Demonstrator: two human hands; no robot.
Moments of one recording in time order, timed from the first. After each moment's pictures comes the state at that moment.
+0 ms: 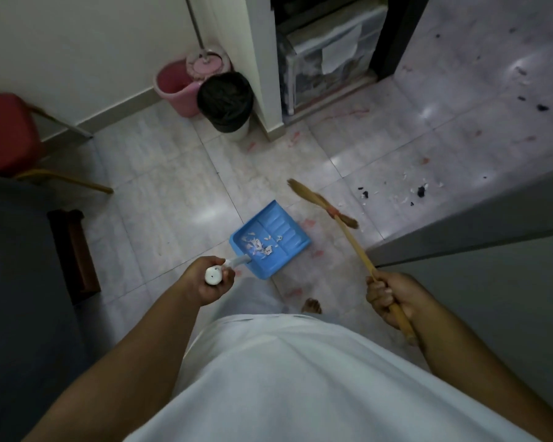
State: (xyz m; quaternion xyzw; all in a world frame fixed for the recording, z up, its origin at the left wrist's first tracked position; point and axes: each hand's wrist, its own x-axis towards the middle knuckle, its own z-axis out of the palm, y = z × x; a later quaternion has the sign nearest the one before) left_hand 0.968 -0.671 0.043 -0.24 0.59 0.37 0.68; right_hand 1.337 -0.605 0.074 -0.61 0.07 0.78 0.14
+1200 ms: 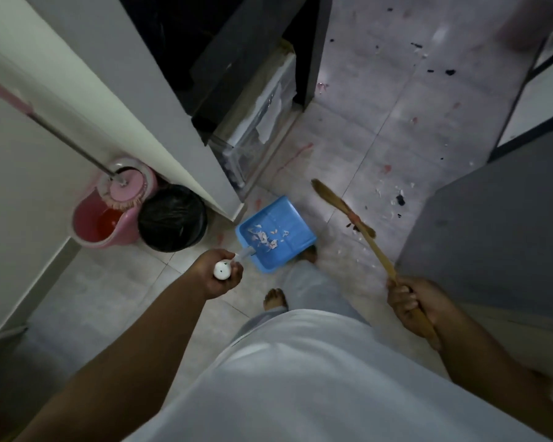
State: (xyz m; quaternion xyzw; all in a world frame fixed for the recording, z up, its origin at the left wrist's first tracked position) left_hand 0.829 -0.131 0.035 -0.07 0.61 0.12 0.78; right_hand 1.190 -0.289 0.075 -0.56 0.29 0.69 0.36
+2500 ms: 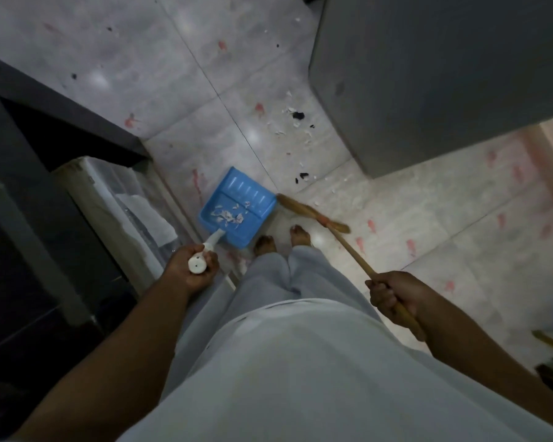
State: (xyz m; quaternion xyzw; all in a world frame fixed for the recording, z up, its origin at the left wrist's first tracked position) left_hand 1.062 0.194 -0.011 0.14 0.65 -0.18 0.73; right_hand 1.103 -0.204 0.028 -0.35 0.60 0.52 0.50
